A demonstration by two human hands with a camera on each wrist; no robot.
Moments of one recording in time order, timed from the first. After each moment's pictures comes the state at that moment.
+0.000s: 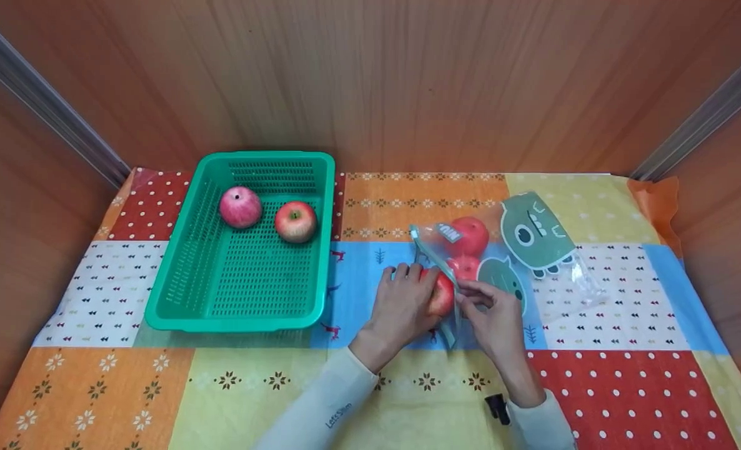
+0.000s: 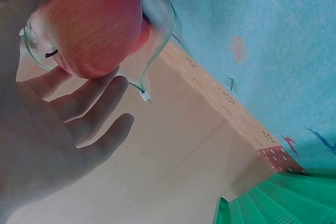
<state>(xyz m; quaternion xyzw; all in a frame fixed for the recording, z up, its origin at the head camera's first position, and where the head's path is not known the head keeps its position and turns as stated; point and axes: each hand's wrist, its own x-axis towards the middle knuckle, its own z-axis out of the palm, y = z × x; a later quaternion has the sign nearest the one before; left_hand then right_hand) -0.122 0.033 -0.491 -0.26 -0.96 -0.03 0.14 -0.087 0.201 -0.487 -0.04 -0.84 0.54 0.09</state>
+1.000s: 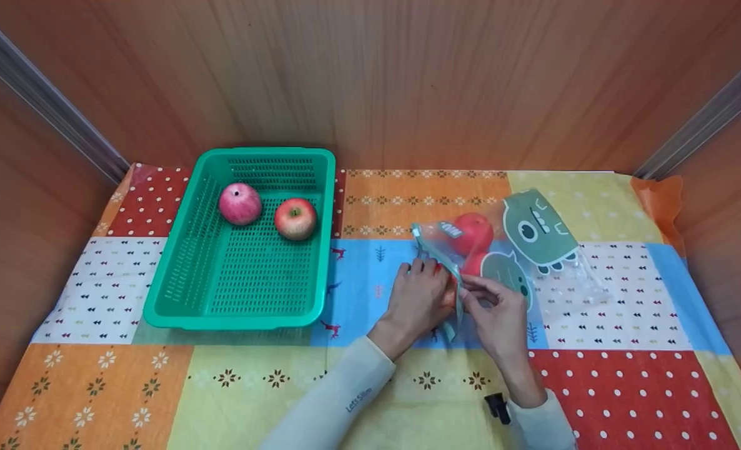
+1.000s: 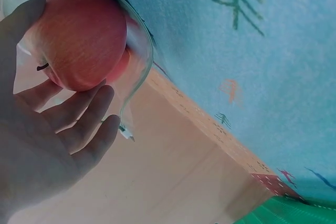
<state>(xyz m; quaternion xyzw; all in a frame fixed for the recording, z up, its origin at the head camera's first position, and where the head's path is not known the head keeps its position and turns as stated) -0.138 0.058 -0.515 -0.25 -0.95 -0.02 0.18 -0.085 0.200 -0.486 -0.03 -0.82 0.55 0.14</state>
